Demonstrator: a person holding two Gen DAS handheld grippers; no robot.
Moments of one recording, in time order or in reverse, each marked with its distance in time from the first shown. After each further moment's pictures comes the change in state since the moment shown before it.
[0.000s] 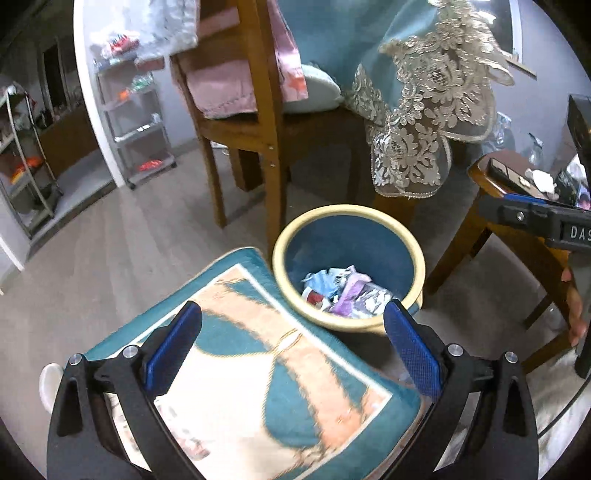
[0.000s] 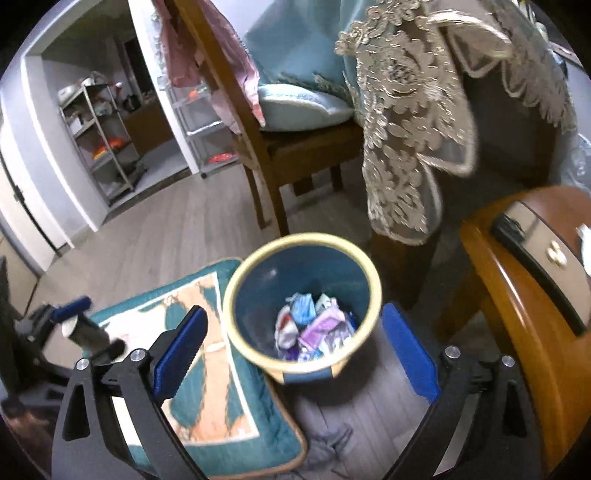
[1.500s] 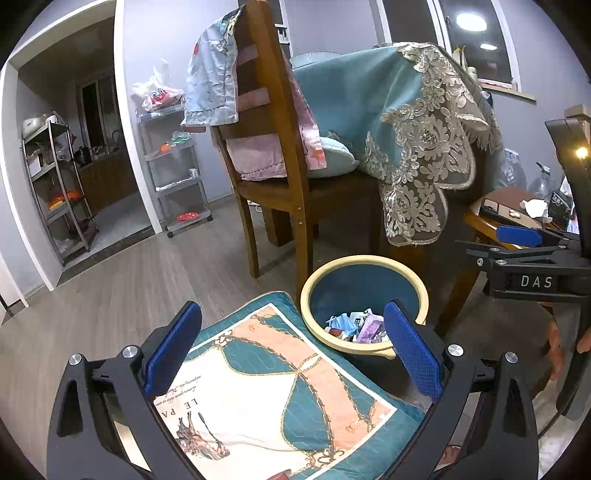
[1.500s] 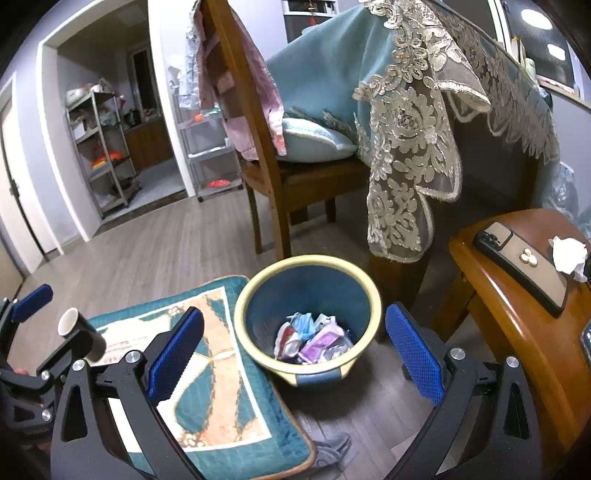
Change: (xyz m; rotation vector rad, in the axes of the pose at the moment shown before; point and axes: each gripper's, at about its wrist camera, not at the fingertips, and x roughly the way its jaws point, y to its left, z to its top) left arm -0.074 -0.011 -0.020 -0.018 -0.242 0.117; right arm -0.034 0.046 -0.023 -0.047 -0.146 -0.061
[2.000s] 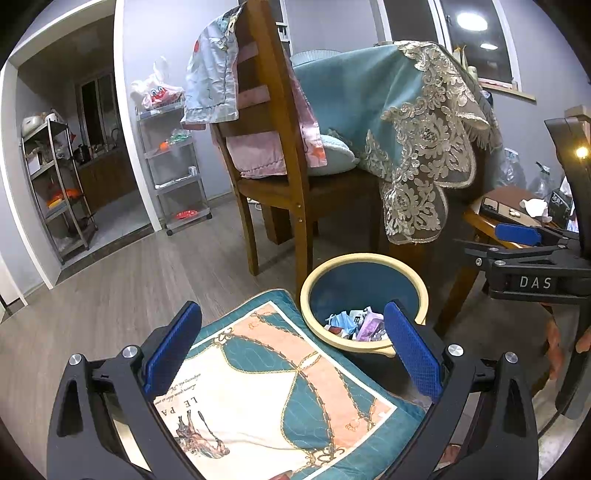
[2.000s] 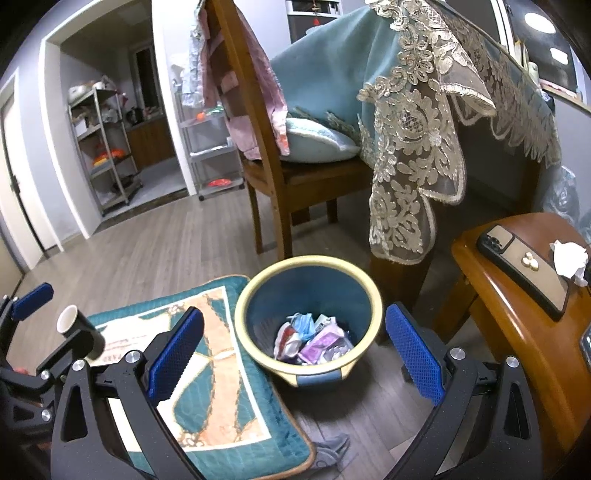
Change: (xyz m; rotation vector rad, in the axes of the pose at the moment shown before) left arm 0.002 0.001 -0.001 -0.003 0.009 -0.004; right arm 0.001 0.003 0.000 -0.012 0.002 0.002
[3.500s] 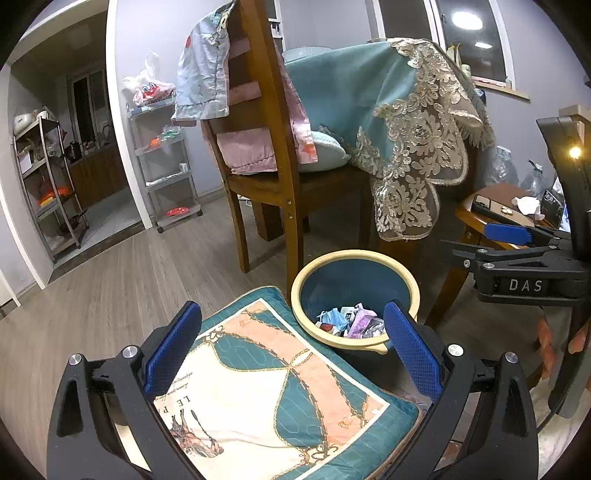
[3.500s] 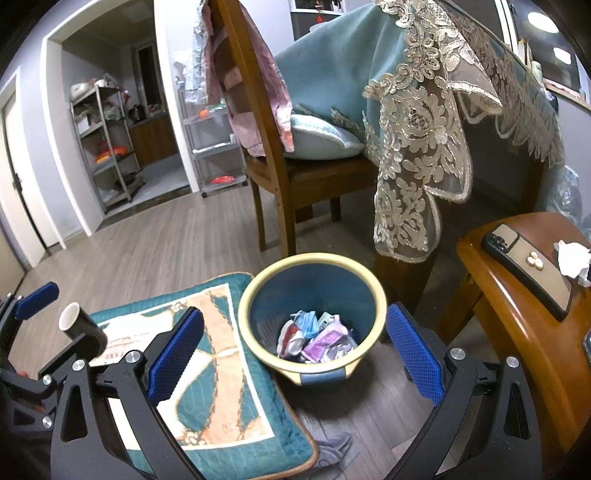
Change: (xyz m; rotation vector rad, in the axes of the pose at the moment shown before) left arm 0.003 -0.002 0.000 0.003 0.018 -0.036; right arm 0.001 0.006 -0.002 -0.008 0.007 0.007
